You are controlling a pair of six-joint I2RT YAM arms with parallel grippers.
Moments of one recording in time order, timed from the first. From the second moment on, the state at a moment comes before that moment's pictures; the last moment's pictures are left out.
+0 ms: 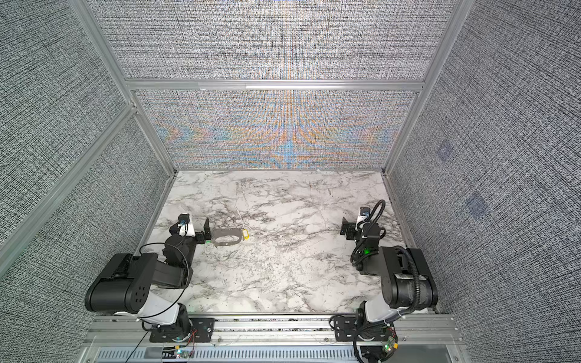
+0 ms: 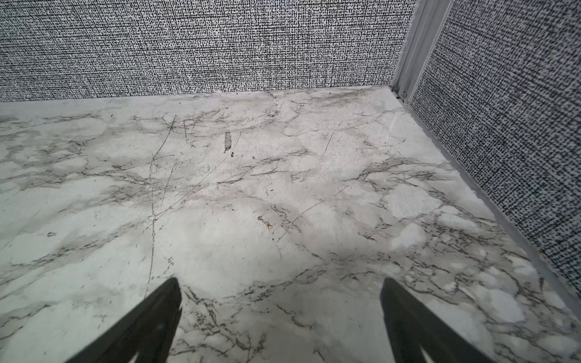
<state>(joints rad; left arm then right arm) -0.04 1.53 0.17 1.24 -0.07 0.06 -0.07 1.55 0.33 0.91 -0.03 0.02</state>
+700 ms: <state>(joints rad) -0.04 1.53 0.17 1.24 -0.07 0.06 -0.07 1.55 0.32 0.91 -0.03 0.03</state>
